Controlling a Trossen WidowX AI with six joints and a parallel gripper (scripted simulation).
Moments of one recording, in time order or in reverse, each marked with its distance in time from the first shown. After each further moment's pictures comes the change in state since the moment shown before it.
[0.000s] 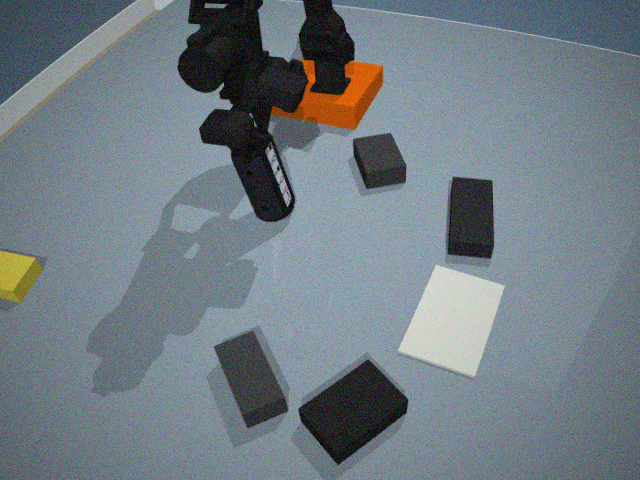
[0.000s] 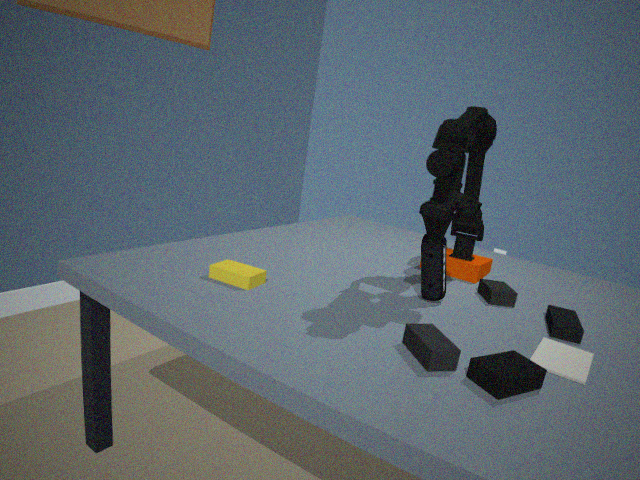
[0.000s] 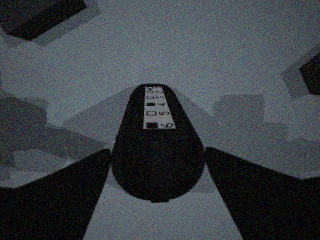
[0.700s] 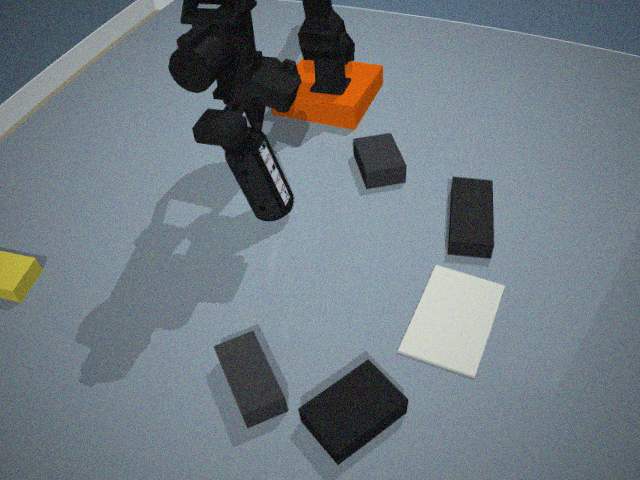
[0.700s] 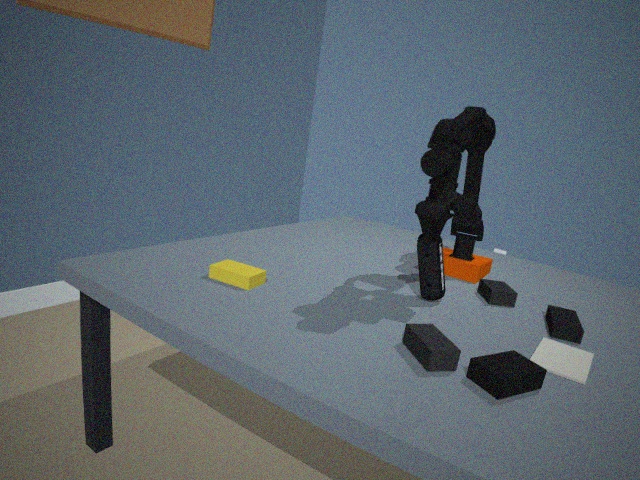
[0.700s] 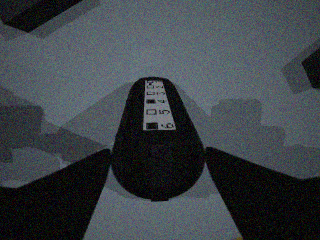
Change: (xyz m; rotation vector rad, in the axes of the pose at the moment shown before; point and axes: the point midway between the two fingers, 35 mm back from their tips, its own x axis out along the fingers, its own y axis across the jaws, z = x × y) arm 0.001 0.000 -0.010 0.001 0.003 0.001
